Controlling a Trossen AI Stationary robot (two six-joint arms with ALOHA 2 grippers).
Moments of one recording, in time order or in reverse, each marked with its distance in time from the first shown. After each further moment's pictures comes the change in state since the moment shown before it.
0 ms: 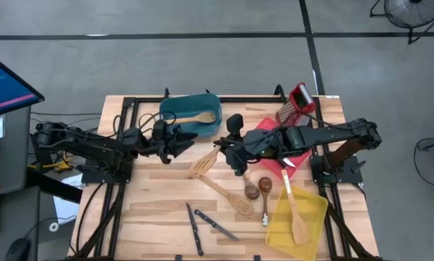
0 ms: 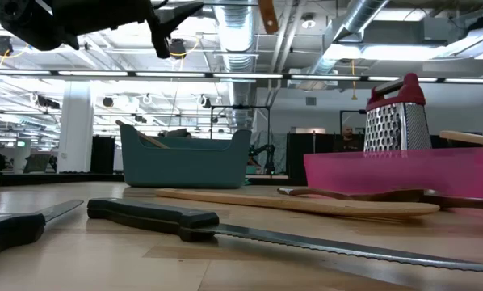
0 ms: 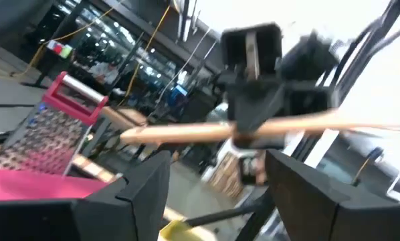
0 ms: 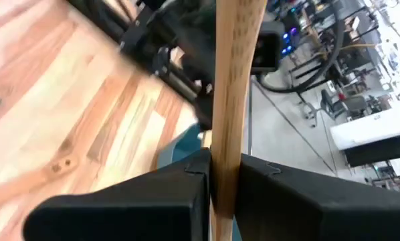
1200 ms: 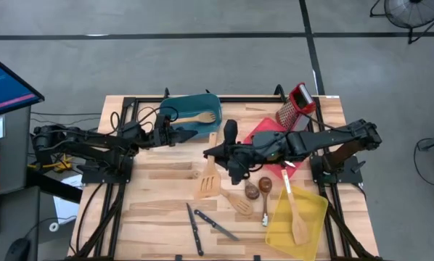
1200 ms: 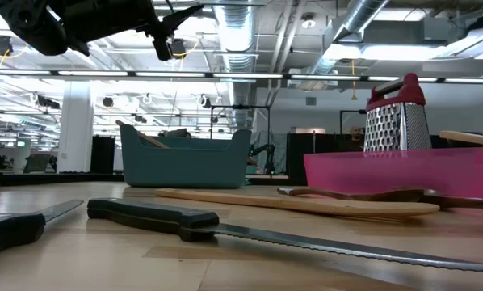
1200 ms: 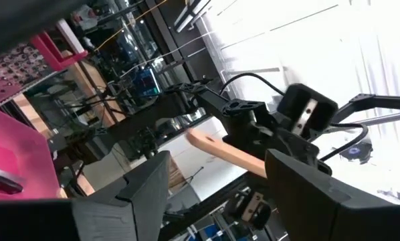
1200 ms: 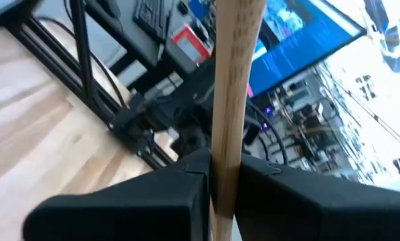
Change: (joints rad) left arm 0.125 0.000 0.000 0.038 0.152 -0.542; right arm 0.036 0.011 0.001 0.288 -0.132 -0.182
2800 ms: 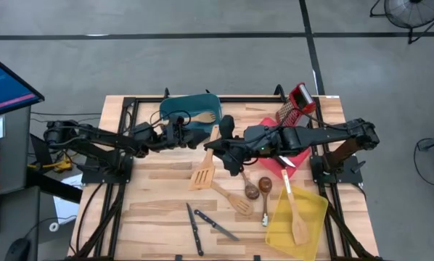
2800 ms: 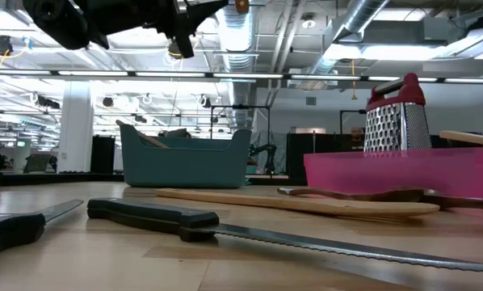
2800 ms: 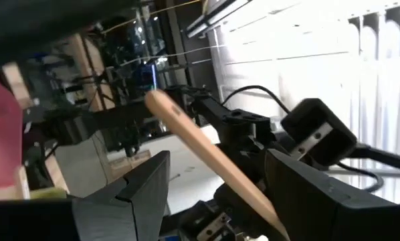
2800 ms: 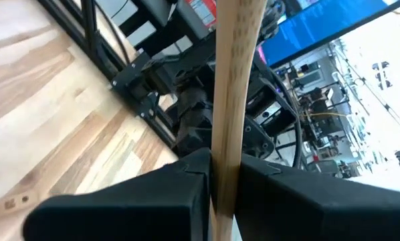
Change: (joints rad) left arm -0.082 0.169 0.137 0.012 -0.109 -0.226; right arm -0.058 0.015 0.000 -0.095 -0.003 -0.057
